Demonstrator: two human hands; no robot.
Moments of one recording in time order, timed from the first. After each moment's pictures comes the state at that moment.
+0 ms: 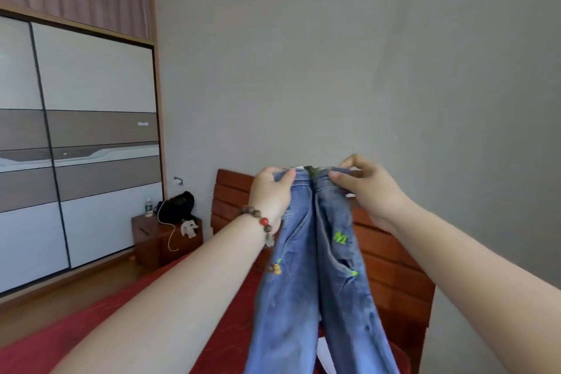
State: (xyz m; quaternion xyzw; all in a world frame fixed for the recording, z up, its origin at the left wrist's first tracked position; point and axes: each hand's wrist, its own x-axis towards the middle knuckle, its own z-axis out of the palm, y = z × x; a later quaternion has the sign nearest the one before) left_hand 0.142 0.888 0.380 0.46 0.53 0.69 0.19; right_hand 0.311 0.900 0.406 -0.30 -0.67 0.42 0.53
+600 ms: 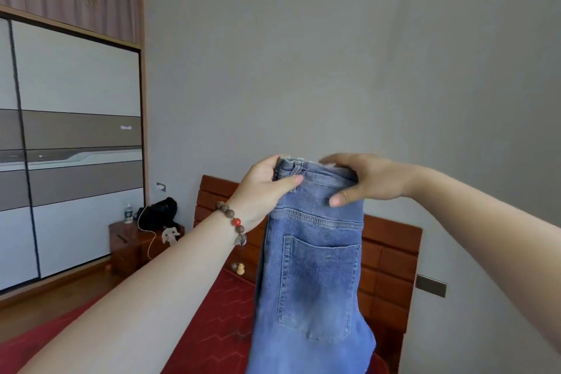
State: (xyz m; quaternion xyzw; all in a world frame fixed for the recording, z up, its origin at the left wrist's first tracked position) left_hand 0.157 0.858 0.403 0.64 0.32 0.64 0.29; right_hand 0.371 0.896 0.474 -0.36 -0.92 0.05 0.16
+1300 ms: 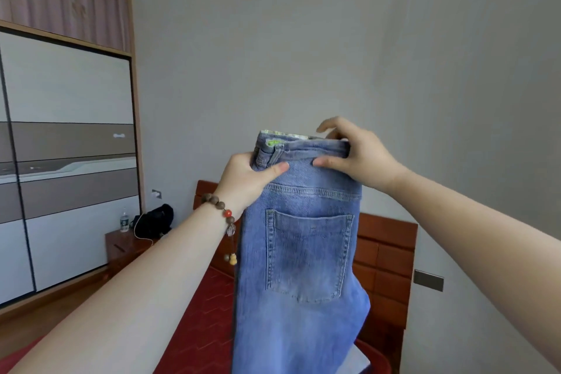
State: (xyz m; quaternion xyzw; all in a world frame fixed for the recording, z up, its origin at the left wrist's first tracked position) left_hand 0.141 0.861 0.422 0.62 0.44 0.63 0.14; right_hand 0.363 0.912 0.470 -0.26 -0.85 -0.01 0.46
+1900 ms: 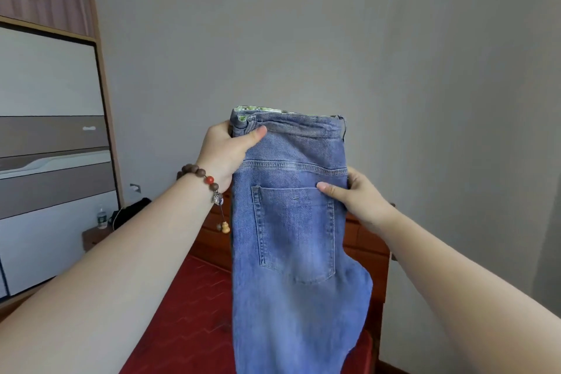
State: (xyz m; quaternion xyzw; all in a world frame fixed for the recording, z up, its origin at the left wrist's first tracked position) left_hand 0.167 0.880 0.444 0.55 0.40 0.70 0.23; right_hand 0.402 0.935 0.366 -0.25 -0.69 0.43 0.52
